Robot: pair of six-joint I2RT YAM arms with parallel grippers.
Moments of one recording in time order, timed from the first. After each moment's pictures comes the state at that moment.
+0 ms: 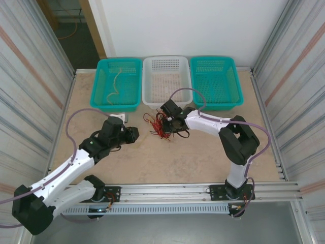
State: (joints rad) left arm -0.60 0.92 0.65 -0.42 0.02 -0.67; right arm 0.76 1.82 1.22 -0.53 0.02 0.56
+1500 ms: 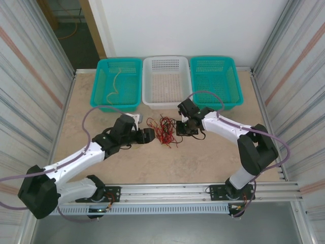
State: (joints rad) left arm -0.71 1.12 0.67 -0.24 0.14 -0.65; right arm 0.63 1.61 1.07 -0.64 -0.15 0.54
